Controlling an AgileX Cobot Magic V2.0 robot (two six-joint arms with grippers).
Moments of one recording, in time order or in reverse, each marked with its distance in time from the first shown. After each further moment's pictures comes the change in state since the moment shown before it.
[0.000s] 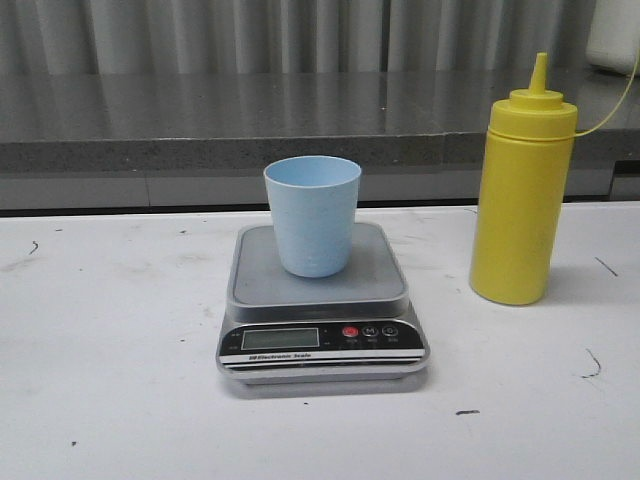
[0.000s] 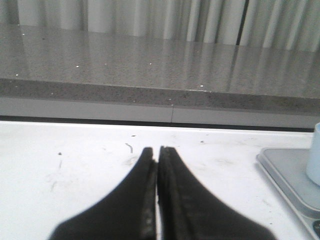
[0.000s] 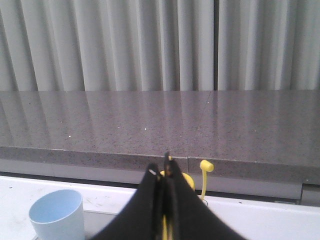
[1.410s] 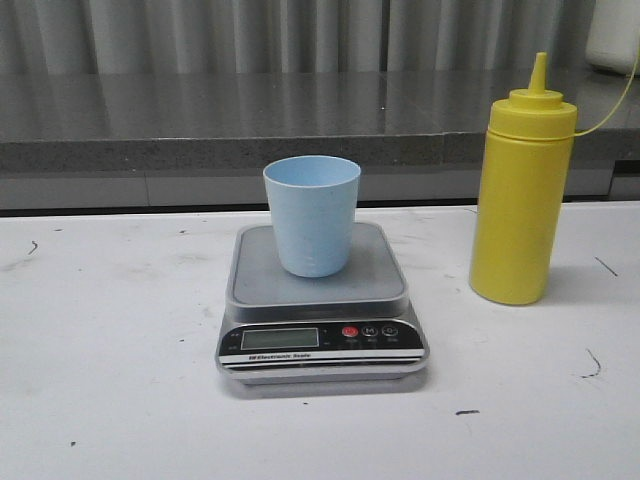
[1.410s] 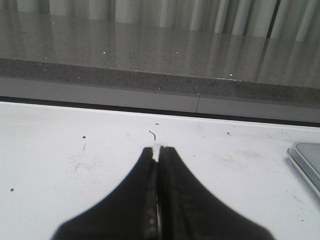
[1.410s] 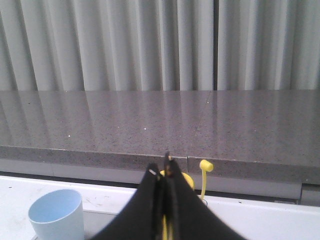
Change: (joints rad) left arm 0.075 0.000 0.072 0.000 -0.050 -0.002; right arm 0.000 0.000 0.000 0.000 0.000 -0.001
